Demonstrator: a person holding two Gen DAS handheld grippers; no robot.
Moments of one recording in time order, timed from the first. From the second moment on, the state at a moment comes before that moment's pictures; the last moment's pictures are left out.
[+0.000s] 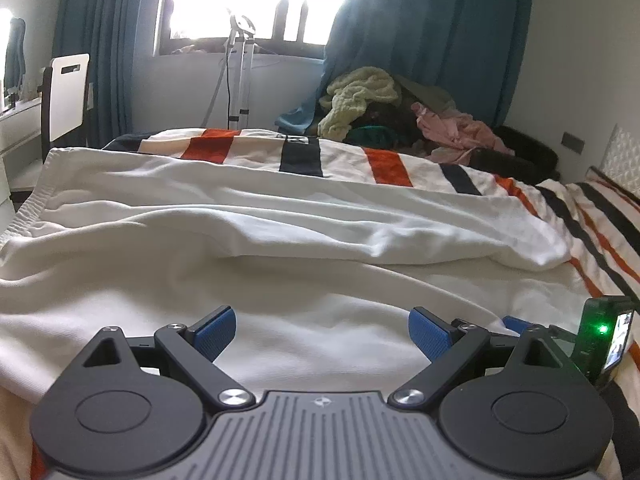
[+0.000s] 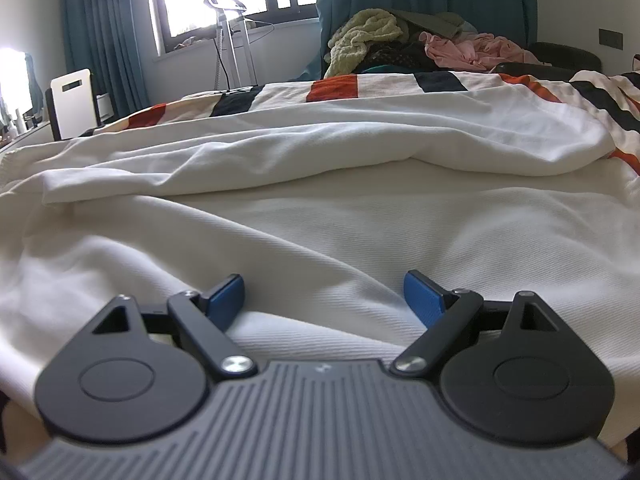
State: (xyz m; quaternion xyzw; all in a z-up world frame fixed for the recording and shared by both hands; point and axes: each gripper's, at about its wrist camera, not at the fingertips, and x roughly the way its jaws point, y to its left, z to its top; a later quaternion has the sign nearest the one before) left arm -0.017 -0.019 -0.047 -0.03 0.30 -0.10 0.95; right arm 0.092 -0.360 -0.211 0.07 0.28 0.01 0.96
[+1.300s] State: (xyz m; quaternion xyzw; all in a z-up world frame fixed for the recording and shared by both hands) left arm -0.024 -0.030 -0.052 0.03 0.31 -0.11 0.95; right arm 0.093 -0.360 -0.211 0.07 0.28 0.01 0.96
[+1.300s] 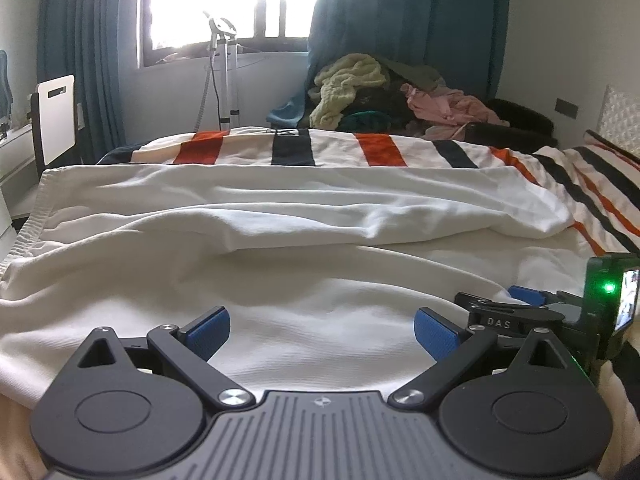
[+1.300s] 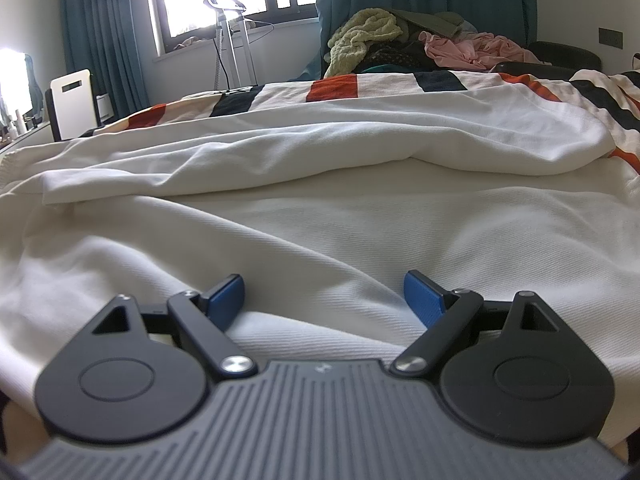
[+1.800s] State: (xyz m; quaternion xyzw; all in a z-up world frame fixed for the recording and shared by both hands) left arm -0.025 -0.027 -0.050 0.05 0.29 -0.07 0.95; right arm 0.092 -0.360 -0.211 0.07 0.28 0.01 0.96
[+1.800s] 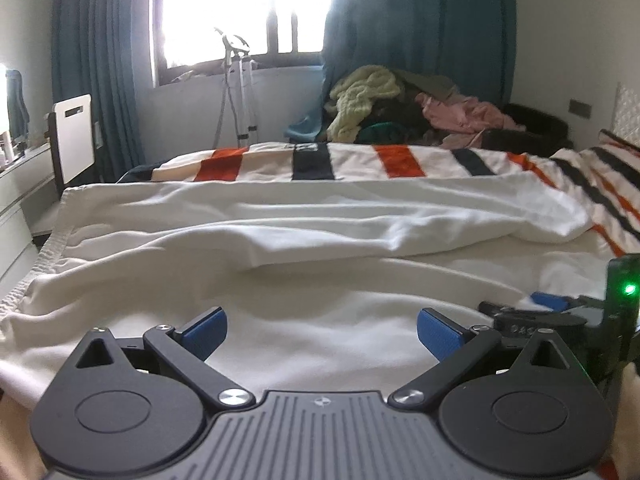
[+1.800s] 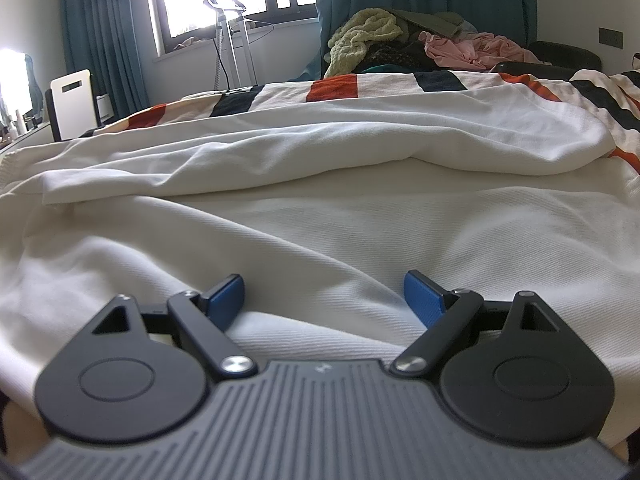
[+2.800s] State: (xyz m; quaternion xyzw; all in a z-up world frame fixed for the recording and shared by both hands) left arm 0.012 0.115 -0.052 -0.21 0.37 0.07 0.90; right arm 0.104 -0.366 -0.209 0.08 0.30 0.05 0.95
